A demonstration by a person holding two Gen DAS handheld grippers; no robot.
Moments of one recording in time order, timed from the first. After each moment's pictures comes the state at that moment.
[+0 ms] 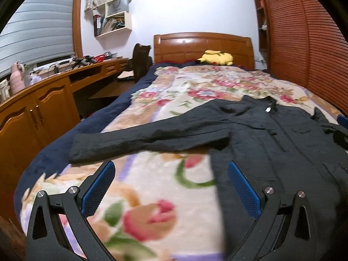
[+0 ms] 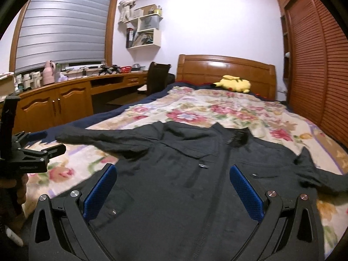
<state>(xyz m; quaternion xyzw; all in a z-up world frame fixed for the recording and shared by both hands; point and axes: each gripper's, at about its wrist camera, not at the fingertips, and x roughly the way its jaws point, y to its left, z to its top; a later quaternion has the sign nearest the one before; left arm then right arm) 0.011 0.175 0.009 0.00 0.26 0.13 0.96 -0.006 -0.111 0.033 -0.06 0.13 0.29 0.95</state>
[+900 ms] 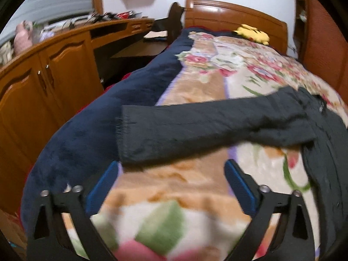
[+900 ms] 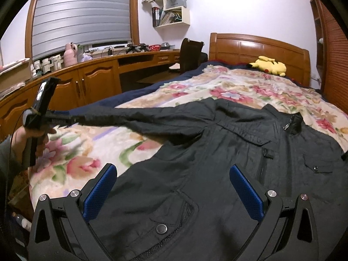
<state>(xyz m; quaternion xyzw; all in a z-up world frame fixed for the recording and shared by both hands) 0.063 0.373 -0.027 -0.08 0.36 0.17 0.91 0.068 -0.109 0.001 -0.08 0.20 0.36 0.91</state>
